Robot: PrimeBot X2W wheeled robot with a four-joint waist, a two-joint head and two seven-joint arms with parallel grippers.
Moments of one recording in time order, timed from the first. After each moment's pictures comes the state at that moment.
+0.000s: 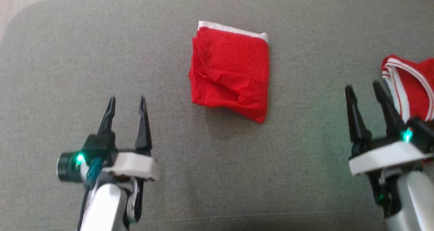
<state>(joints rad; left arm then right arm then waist) -0.16 0.08 -0.28 0.17 -0.14 0.21 -0.26 -0.14 -0.22 0.10 0.10 0.34 0.12 -0.11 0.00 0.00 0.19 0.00</state>
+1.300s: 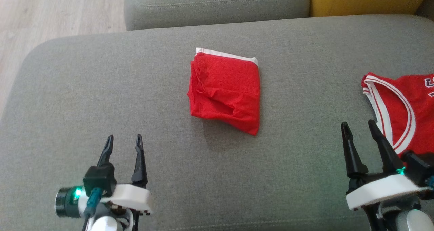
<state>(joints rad) 0.00 0.13 -0.28 0.16 -0.15 0.24 -0.24 0.09 -0.11 0.02 -0.07 0.27 0.12 0.02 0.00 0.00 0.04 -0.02</state>
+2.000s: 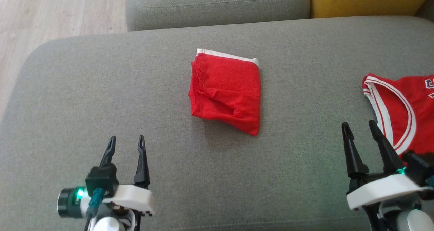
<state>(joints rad) 0.00 0.13 -0.31 0.16 -0.16 0.25 -0.24 0.09 -0.11 0.02 -0.07 0.27 0.12 0.03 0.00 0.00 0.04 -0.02</state>
